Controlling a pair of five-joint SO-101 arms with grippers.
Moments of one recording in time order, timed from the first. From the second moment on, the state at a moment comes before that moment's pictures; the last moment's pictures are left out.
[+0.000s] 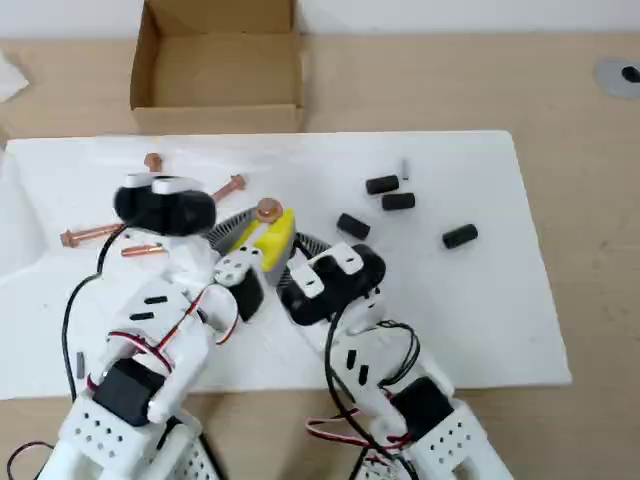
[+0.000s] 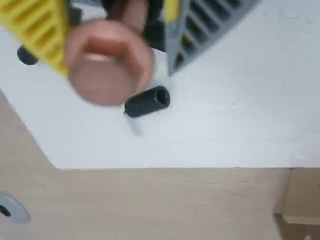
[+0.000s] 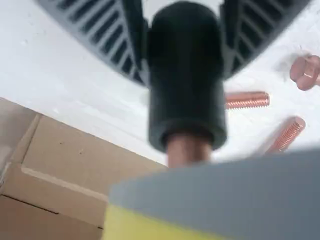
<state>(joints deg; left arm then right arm) 25.7 -81.8 69.4 32.3 12.8 -39.5 -101.7 97.1 22.5 -5.5</state>
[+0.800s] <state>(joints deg) 20.0 -81.9 52.9 49.5 12.8 -38.4 -101.6 97.1 22.5 -4.4</state>
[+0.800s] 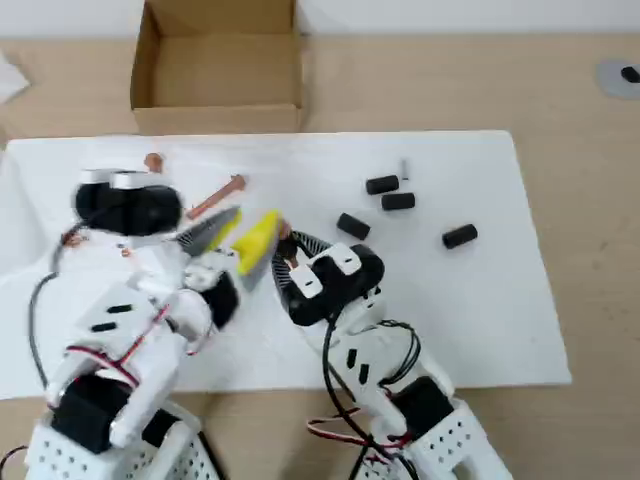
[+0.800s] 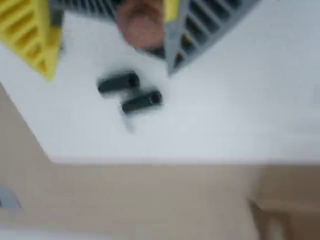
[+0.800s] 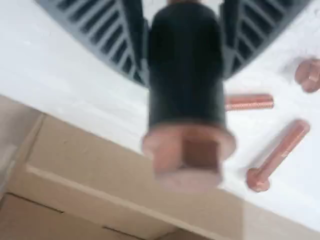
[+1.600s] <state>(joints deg) -15.0 -59.0 54.0 49.8 5.1 -27.3 -22.6 35.3 16.6 -0.1</state>
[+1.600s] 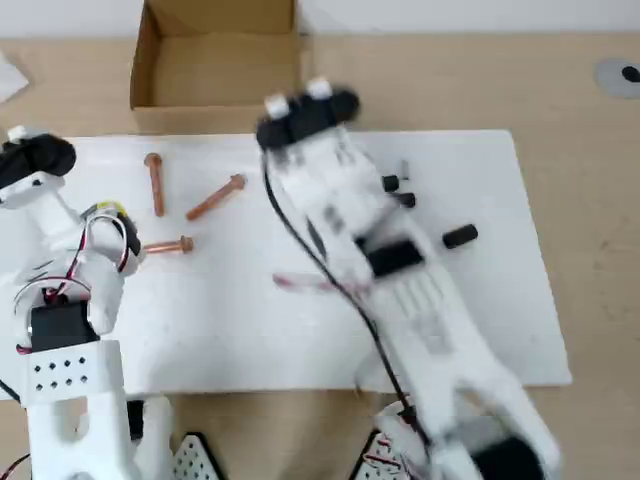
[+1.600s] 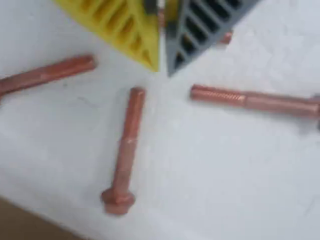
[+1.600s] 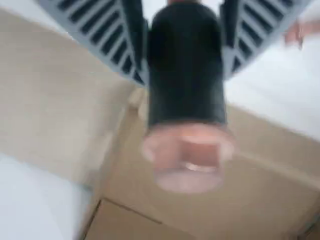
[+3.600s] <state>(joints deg) -27.9 -58.6 60.7 45.4 27.9 -23.4 80.2 -92.8 47.2 -0.1</state>
